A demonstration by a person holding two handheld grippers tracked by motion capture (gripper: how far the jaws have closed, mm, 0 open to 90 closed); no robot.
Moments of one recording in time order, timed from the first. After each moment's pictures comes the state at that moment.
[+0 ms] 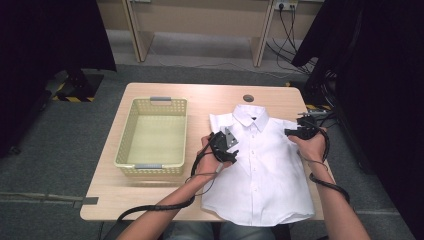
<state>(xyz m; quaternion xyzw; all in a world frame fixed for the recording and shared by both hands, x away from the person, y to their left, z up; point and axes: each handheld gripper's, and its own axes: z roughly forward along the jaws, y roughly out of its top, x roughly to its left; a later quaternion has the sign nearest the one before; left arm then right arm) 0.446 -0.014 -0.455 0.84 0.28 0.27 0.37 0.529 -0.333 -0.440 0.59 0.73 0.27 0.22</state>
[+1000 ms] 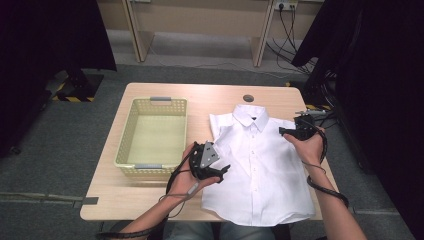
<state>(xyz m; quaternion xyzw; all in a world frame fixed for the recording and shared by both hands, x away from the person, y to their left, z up) 0.377 0.045 -0.441 0.81 0.23 0.25 0.47 0.512 -0.312 -0.421 0.58 0.72 0.30 0.22</state>
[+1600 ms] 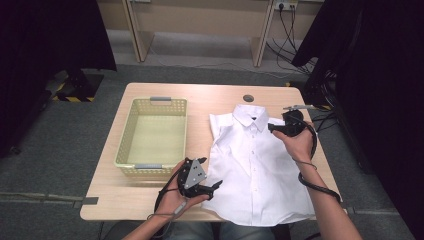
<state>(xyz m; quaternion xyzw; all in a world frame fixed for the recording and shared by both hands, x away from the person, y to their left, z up) 0.339 0.071 -0.467 0.80 0.22 0.24 0.51 0.513 -0.271 -0.404 0.54 0.74 0.31 0.23</state>
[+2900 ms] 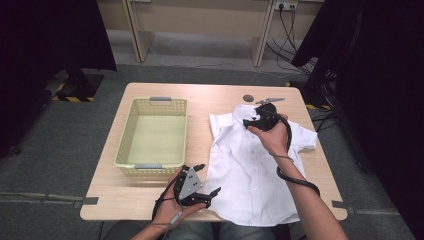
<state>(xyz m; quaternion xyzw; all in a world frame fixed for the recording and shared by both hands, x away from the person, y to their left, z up) 0.322 0.075 -0.479 0.78 0.21 0.24 0.53 0.523 -0.189 -0.392 0.50 0.78 0.32 0.21</state>
